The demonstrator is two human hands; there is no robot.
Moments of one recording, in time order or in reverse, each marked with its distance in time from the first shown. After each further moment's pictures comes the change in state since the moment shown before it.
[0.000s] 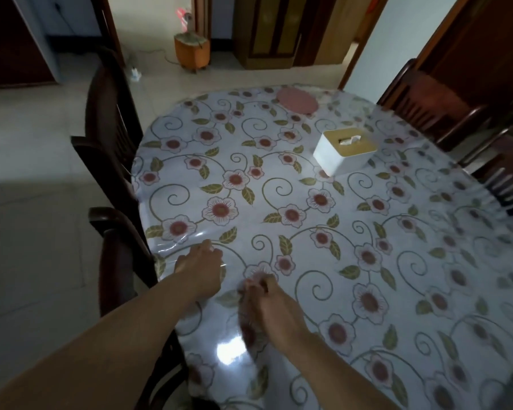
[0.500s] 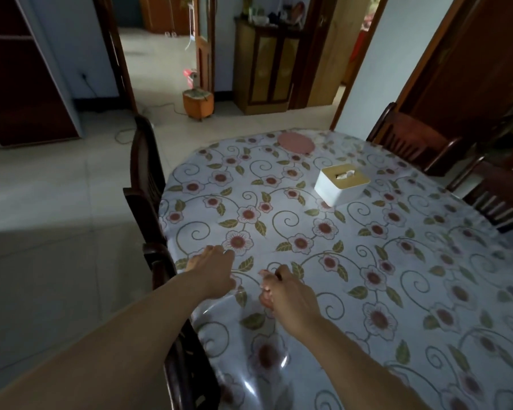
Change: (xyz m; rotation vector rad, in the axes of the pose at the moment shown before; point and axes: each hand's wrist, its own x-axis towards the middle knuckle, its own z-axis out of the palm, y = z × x) left_hand -0.047 -0.020 -0.081 0.045 0.080 0.076; right_hand 0.012 -0.056 -0.080 -0.061 0.066 0.111
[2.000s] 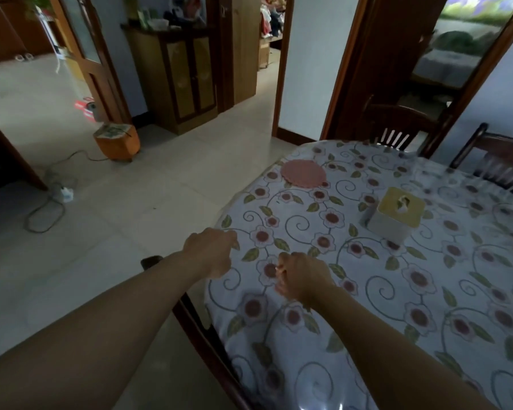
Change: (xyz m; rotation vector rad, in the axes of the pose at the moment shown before) left_hand 0.352 -0.276 -0.255 0.218 -0.062 0.427; right_hand 0.441 -0.126 -0.076 -0.006 -0.033 0.502
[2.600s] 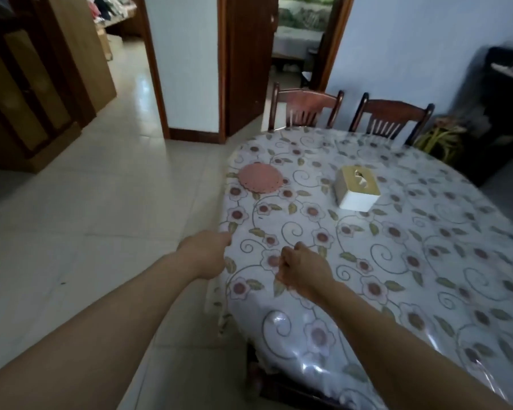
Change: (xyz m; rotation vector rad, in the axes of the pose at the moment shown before) left_hand 0.161 -0.156 -0.093 0.147 -0.124 0.529; right_hand 0.129 -0.128 -0.037 0.221 0.122 0.642
